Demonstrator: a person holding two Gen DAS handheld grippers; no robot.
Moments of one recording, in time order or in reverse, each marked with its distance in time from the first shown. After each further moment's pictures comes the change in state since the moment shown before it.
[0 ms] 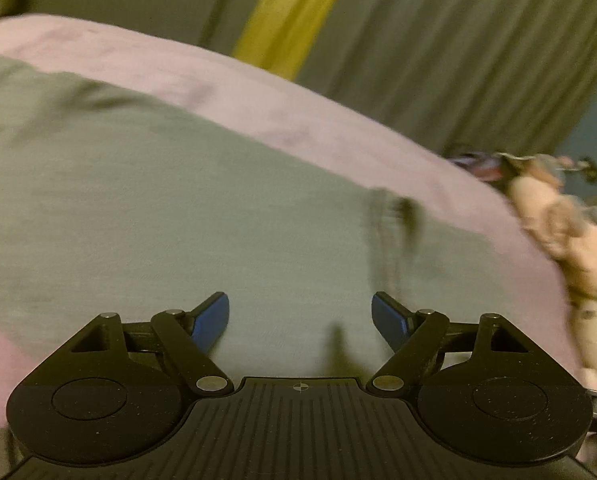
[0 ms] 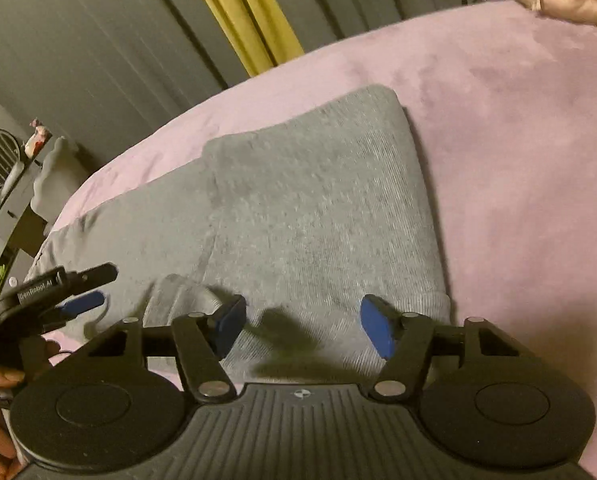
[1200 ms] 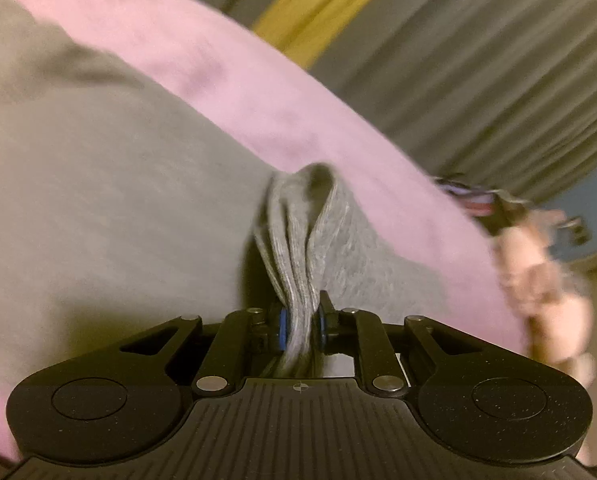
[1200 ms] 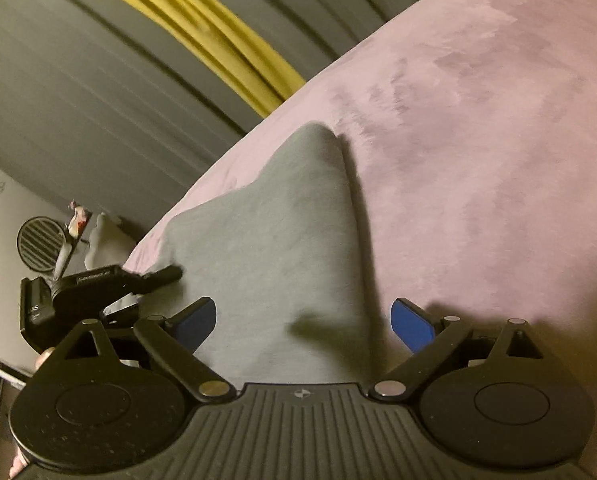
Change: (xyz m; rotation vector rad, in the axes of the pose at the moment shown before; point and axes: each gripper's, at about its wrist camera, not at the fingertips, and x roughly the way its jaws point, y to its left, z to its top) left arm 0.032 0.024 0.043 -0.192 0.048 0.013; right arm -0.014 -0.045 -0.001 0.197 -0.090 0.189
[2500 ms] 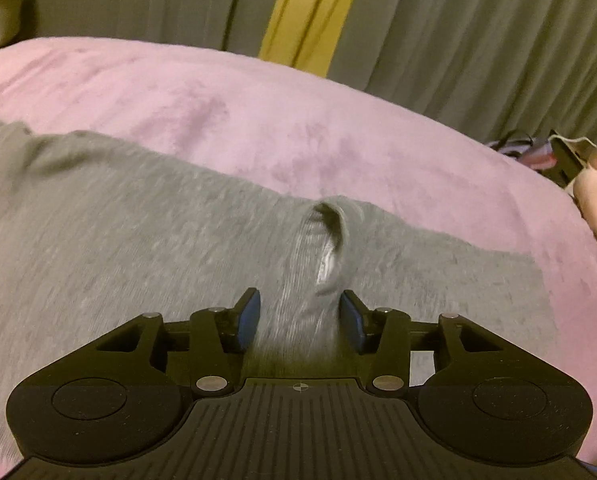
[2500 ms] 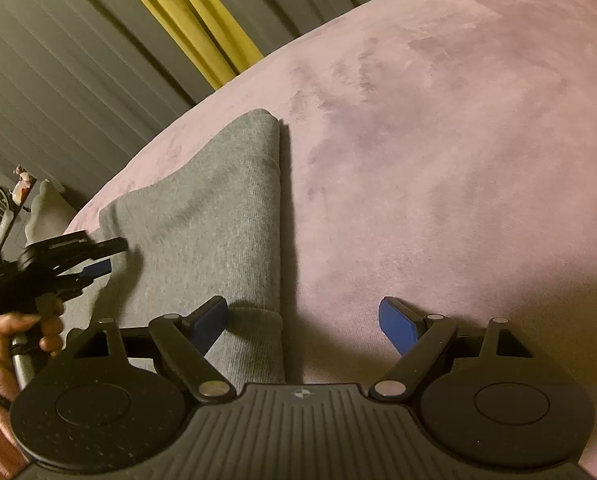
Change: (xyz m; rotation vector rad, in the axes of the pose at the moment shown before) left arm 0.056 -0.027 0.018 0.250 -0.039 0.202; right arm 0.019 0.001 -0.009 -0.067 0.059 -0.202
